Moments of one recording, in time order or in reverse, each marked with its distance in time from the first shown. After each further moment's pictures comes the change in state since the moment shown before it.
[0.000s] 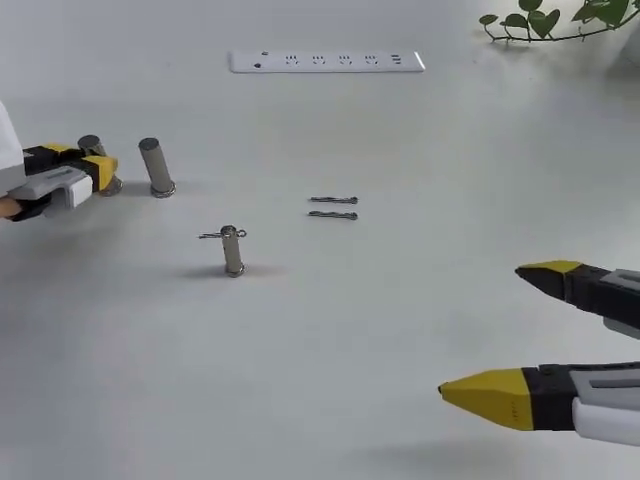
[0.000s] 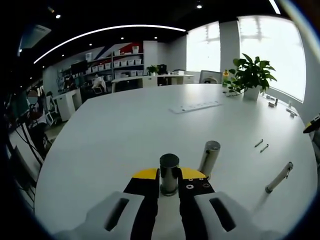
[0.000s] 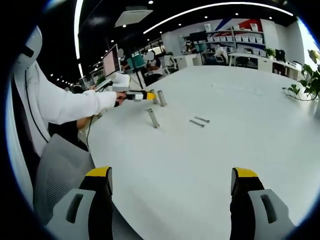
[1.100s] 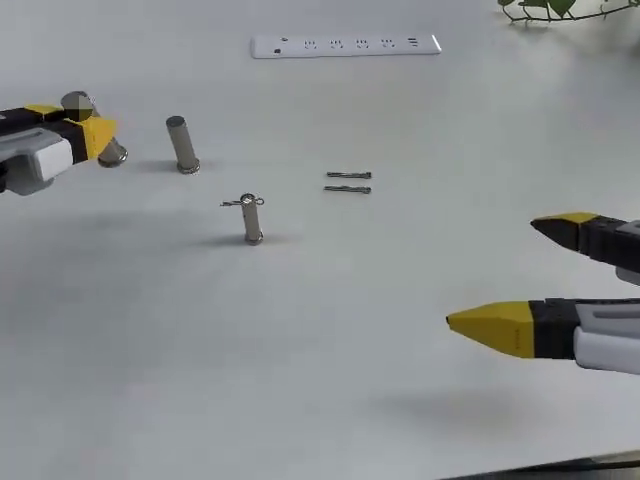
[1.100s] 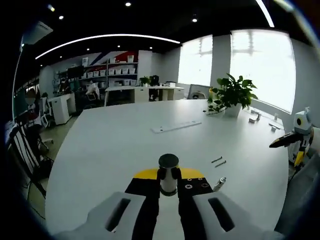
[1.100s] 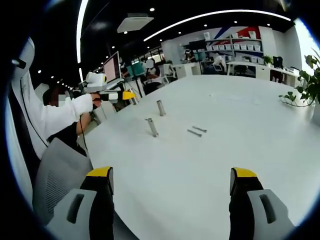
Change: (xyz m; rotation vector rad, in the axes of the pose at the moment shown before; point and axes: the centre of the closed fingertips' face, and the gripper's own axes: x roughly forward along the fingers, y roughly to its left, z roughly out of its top) left arm -0.115 -0.064 0.050 -0.033 -0.098 -0.088; right arm -0.011 0.000 0.014 -0.015 -0.086 -0.021
